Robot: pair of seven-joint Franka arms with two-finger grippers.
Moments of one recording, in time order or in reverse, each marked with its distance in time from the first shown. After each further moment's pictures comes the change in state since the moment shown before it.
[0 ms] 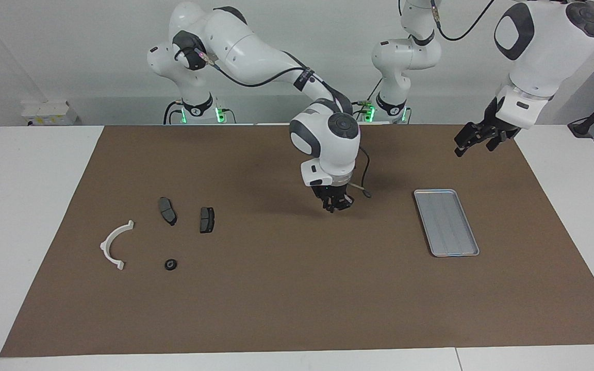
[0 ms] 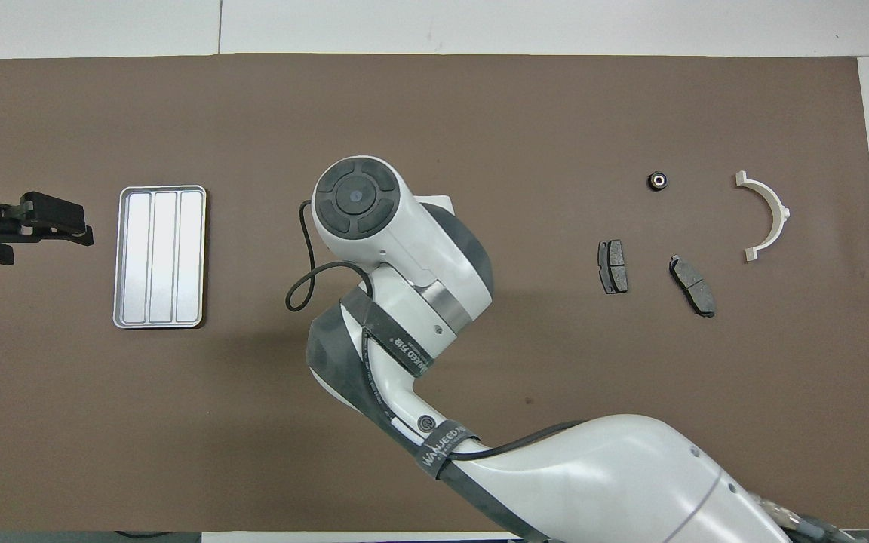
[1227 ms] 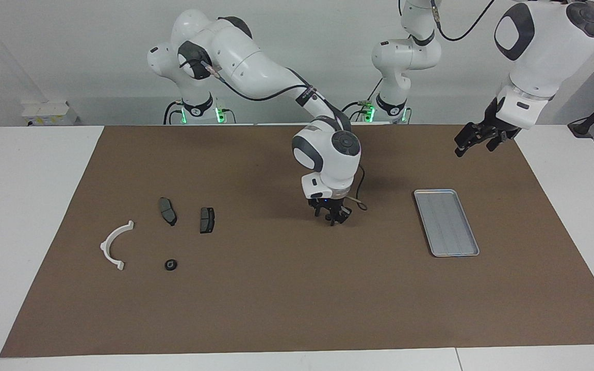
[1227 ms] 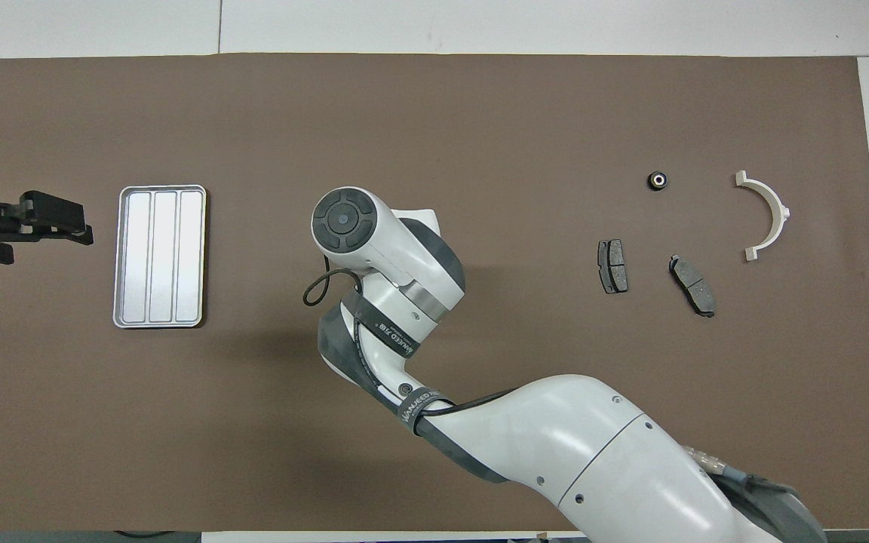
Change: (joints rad) left arm 0.000 0.000 0.000 0.000 0.000 0.000 0.000; right arm -0.009 0.054 -0.012 0.046 -0.071 -0.047 0.014
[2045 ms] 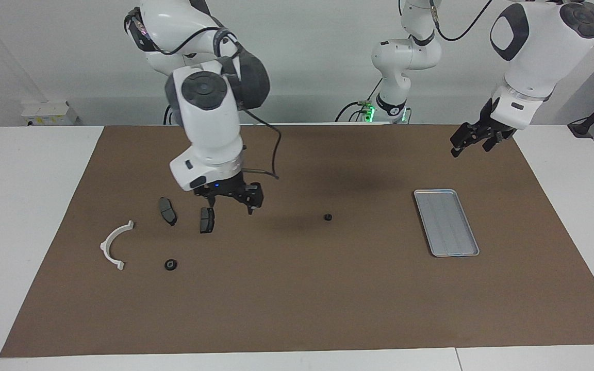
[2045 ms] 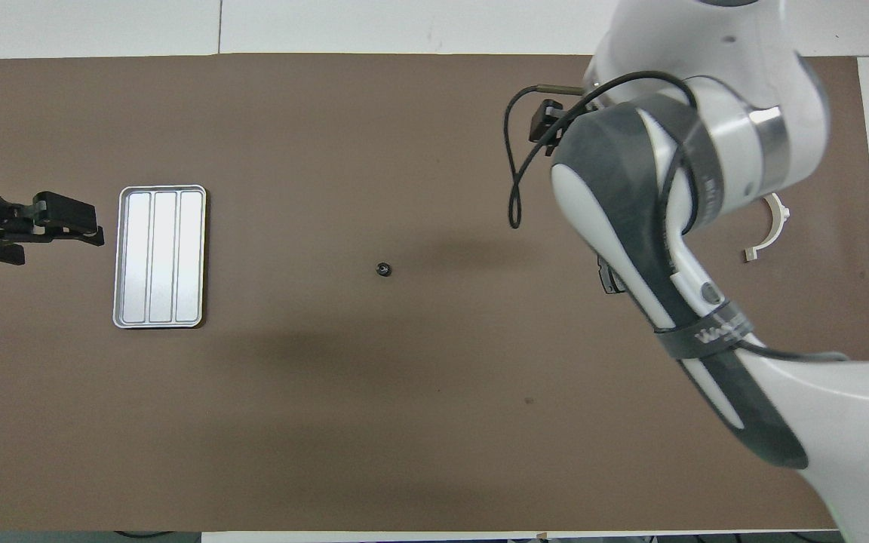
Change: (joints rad) left arm -0.027 0.003 -0.011 -0.006 -0.001 0.003 -0.050; right arm -0.429 -0.264 -0.002 0.119 0.089 -0.363 -1.014
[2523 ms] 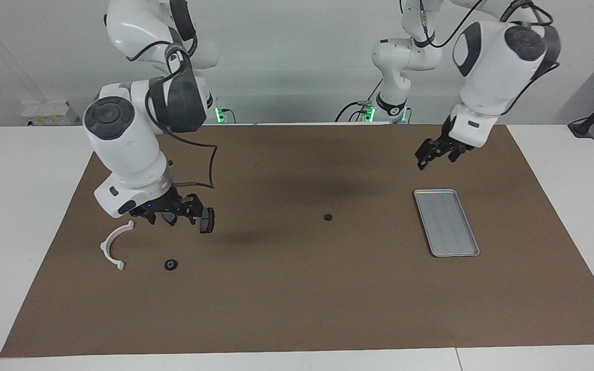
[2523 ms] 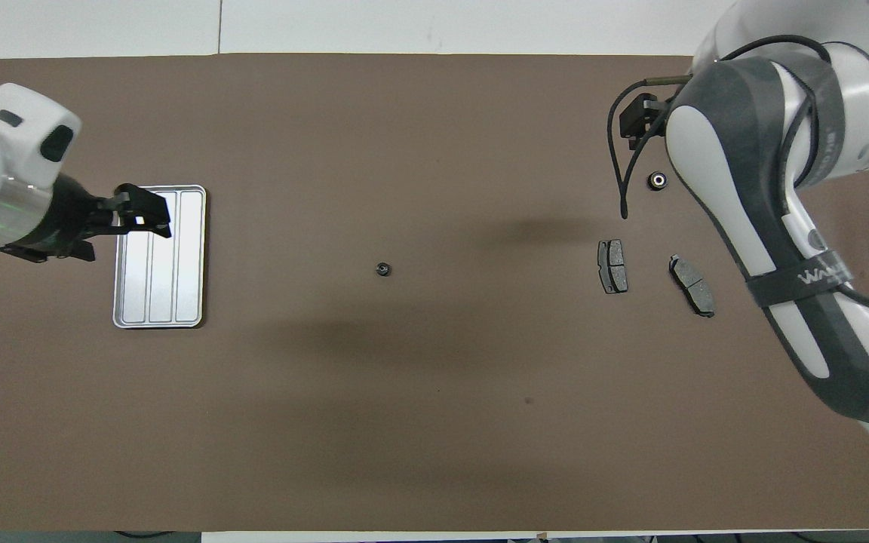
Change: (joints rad) left arm -0.303 0.187 -0.013 -0.054 -0.001 0.263 -0.372; right arm -0.196 -0.004 0.000 -0.146 0.002 0.125 -0.293
